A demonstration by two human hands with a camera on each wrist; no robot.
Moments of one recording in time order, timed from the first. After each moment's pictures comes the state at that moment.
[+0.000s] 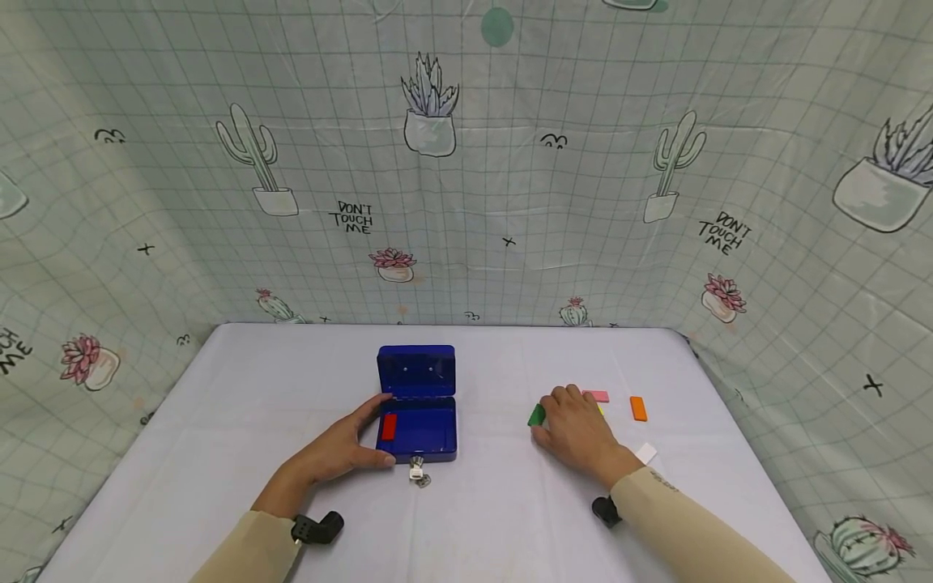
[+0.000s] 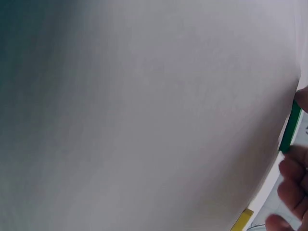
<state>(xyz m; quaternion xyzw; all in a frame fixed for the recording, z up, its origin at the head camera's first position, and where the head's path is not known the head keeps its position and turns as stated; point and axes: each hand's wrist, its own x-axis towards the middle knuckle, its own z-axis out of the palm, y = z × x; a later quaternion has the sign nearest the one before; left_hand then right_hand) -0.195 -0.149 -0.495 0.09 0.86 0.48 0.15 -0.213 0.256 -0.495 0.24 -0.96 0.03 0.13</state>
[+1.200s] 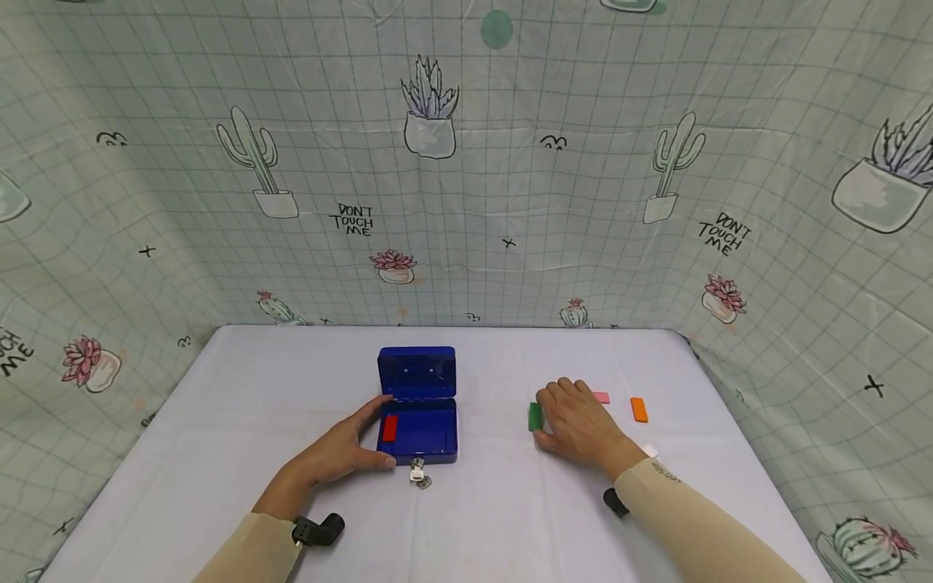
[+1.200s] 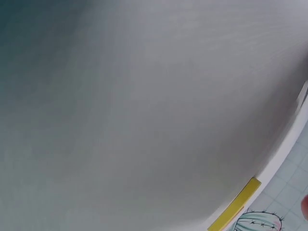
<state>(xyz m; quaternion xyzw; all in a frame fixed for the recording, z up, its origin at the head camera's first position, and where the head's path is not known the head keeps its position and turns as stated) -0.195 -0.149 -0.495 0.09 0.86 0.48 0.14 -0.232 0.270 -0.498 0.34 -0.92 -0.03 0.19</state>
